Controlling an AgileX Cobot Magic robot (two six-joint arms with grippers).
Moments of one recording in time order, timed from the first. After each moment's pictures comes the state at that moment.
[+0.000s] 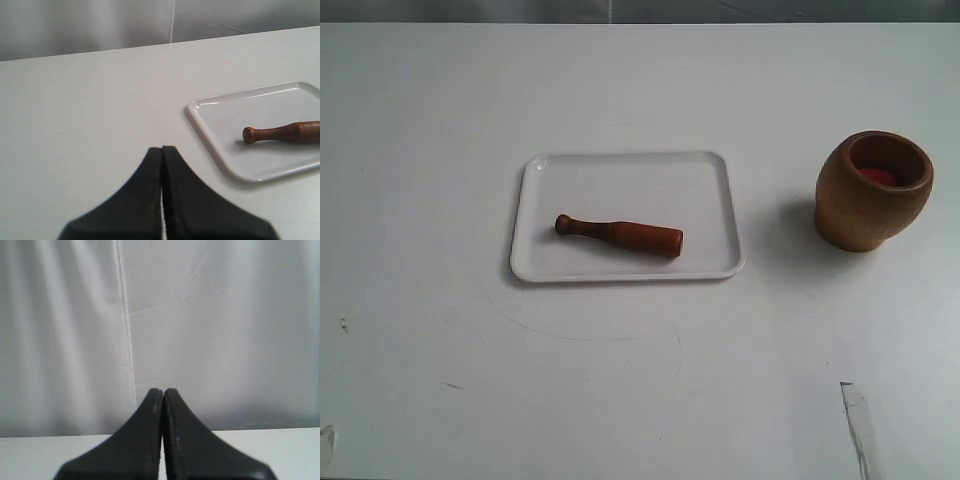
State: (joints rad) left arm 0.02 0.00 0.00 0.07 0.44 0.35; right arm 0.15 0.00 -0.17 -1.74 -0.18 1.95
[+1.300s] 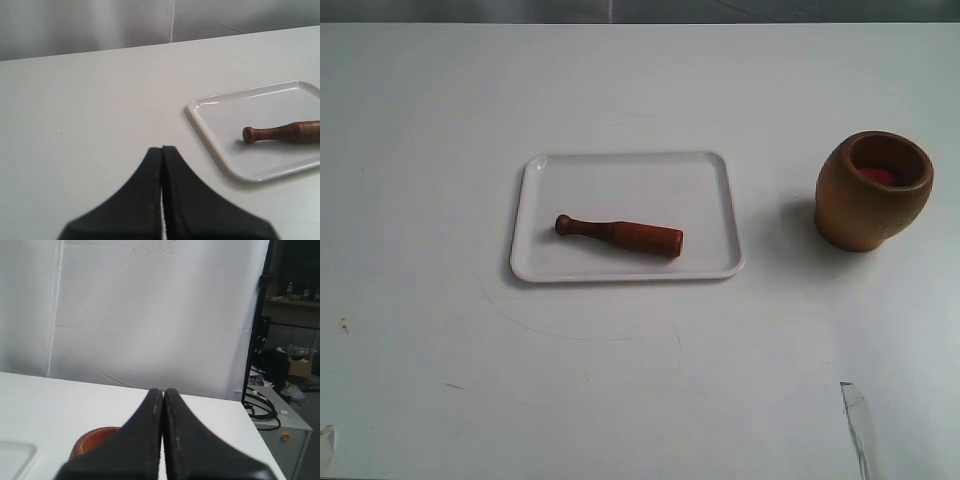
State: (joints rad) left arm 0.02 0.00 0.00 0.07 0.44 0.35; right arm 0.15 0.00 0.00 -0.09 0.01 -0.03
